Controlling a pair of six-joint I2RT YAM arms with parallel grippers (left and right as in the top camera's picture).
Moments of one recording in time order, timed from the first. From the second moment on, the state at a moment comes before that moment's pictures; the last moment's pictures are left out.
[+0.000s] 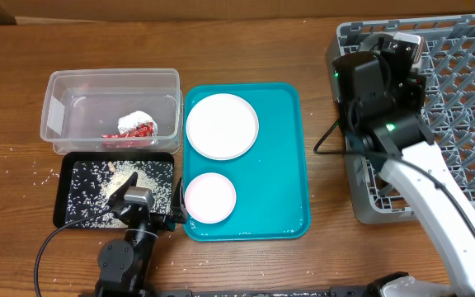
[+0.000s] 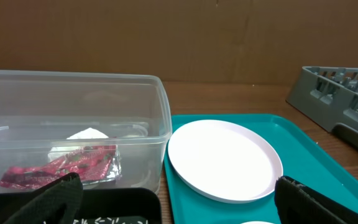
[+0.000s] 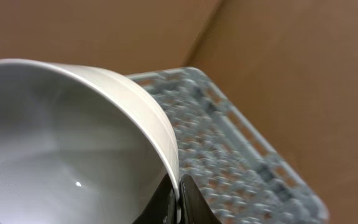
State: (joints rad) left arm -0.14 0.02 0.02 -0.10 0.03 -0.12; right arm 0.36 1.45 1.33 -0.67 1.09 0.25
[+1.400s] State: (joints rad) left arm -0.14 0.02 0.02 -0.10 0.03 -0.12; right arm 0.52 1.77 1.69 -1.35 0.32 0.54
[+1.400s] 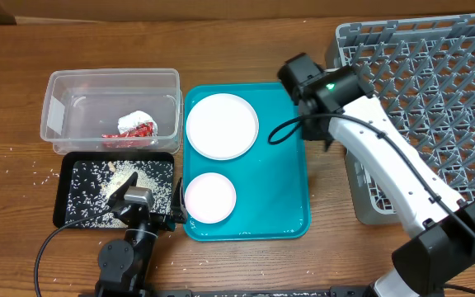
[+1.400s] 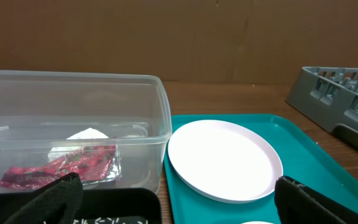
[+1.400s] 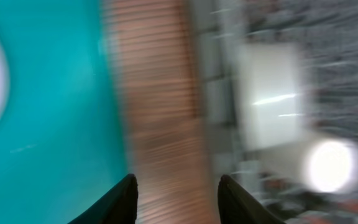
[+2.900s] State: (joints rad) left arm -0.14 0.02 0.02 -0.10 0.03 -0.12; right arm 0.50 1.57 1.48 -0.81 1.16 0.57
